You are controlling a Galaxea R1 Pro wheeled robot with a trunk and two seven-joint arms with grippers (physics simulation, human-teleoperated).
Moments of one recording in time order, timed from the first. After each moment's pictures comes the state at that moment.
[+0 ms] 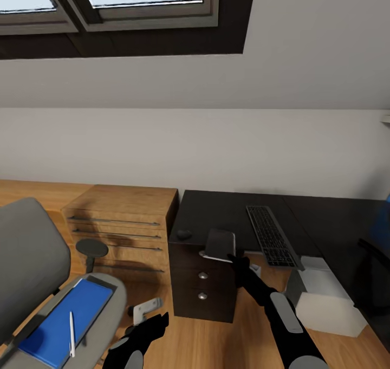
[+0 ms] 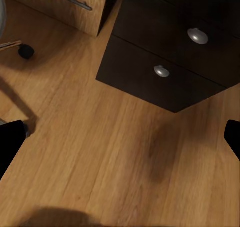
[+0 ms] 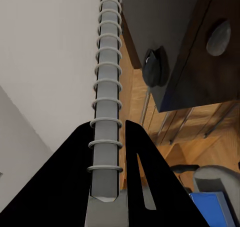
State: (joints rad) left arm -0.08 -0.07 -0.28 -1.35 0.54 0.46 0.49; right arm -0.46 0.13 -0.24 -0.83 -1.23 0.53 0.20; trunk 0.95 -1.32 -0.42
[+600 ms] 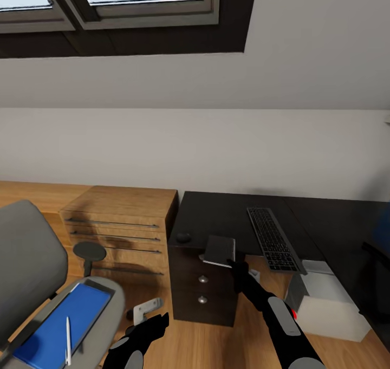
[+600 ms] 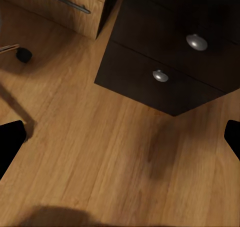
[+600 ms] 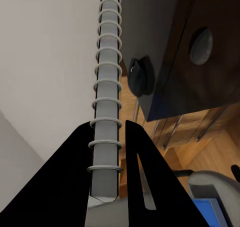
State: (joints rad) left arm -0.08 -0.07 -0.28 -1.35 0.55 0.46 0.49; right arm -0.46 0.13 -0.24 -0.77 -1.23 0.50 0.21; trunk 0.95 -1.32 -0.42
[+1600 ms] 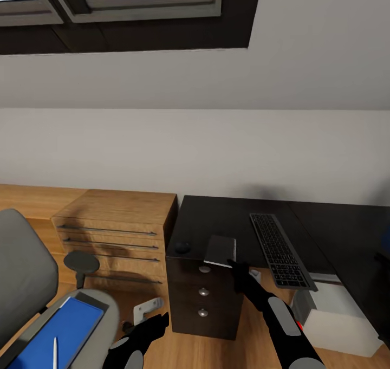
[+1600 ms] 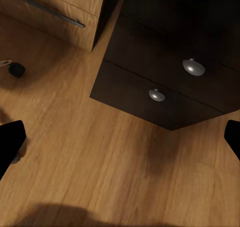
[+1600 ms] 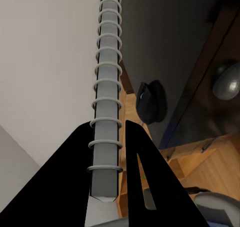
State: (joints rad) left arm -0.08 -0.07 -0.28 -1.35 0.55 0.46 0.49; right arm -0.46 0.13 -0.24 -0.77 -1.23 0.49 0.20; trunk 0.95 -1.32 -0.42
